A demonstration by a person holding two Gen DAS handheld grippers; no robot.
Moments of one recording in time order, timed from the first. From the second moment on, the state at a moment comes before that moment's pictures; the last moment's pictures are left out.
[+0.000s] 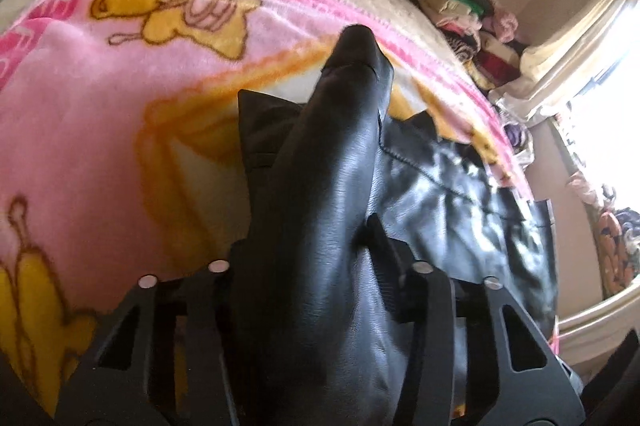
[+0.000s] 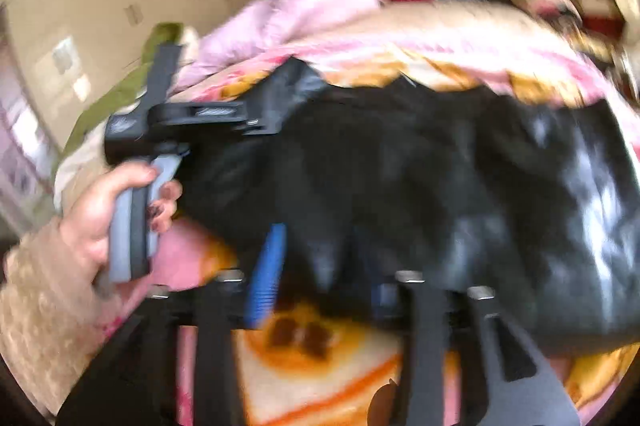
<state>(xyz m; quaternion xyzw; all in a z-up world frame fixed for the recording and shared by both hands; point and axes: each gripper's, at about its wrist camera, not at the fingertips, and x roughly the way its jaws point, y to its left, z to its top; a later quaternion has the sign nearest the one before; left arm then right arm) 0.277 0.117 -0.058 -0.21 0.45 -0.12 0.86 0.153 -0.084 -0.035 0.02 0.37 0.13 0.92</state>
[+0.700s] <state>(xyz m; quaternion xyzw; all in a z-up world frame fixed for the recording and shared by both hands) 0.275 0.118 -0.044 -0.21 0.43 -0.15 0.86 0.194 0.036 -0.099 -0.33 0.27 0.07 0.90</state>
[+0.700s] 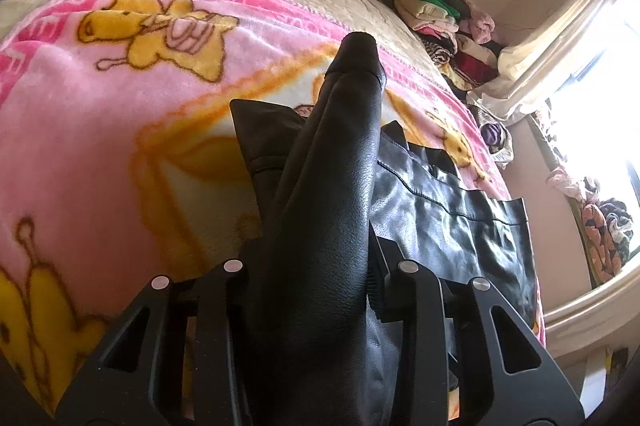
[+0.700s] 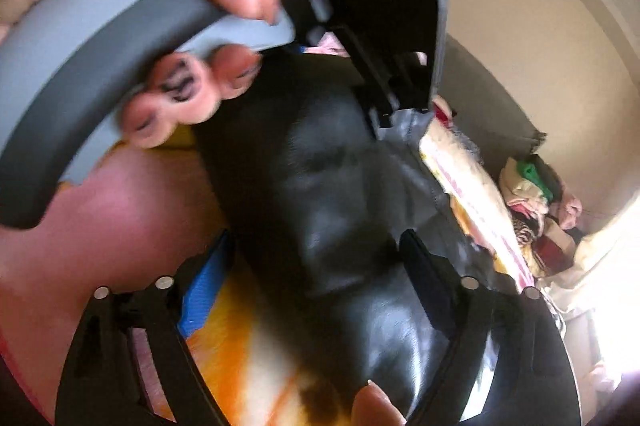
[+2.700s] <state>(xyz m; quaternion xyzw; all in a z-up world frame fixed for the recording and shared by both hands) 0.242 -0.076 -0.054 -0.15 0.45 -0.27 0.84 0.207 -0.338 0.019 0.27 0.46 0.01 0.84</state>
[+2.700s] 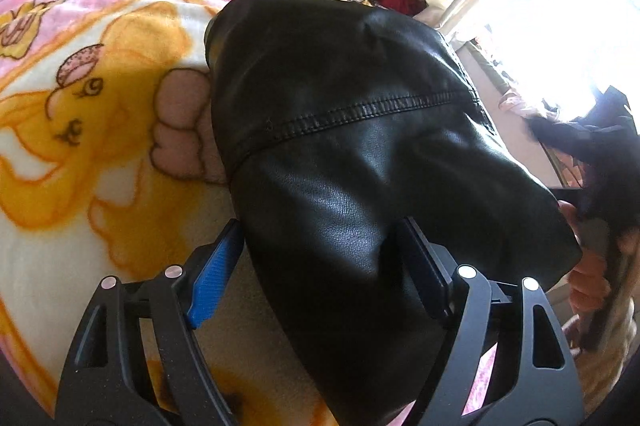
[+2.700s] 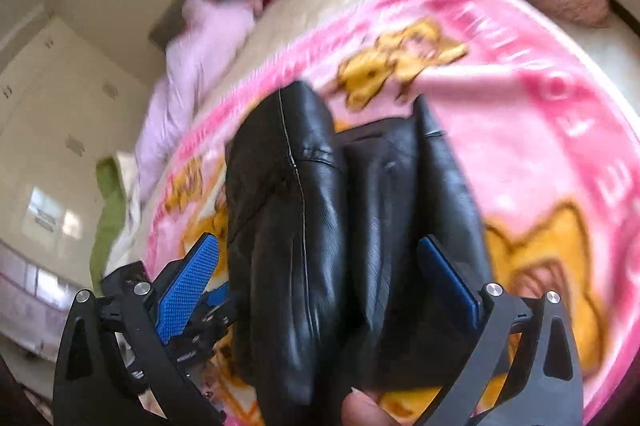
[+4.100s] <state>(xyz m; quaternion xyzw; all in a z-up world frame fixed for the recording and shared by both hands) 0.266 -0.106 -0.086 -0.22 0.49 -0.36 0.76 0.156 -0.407 -0.077 0.39 0.42 0.10 0.81</state>
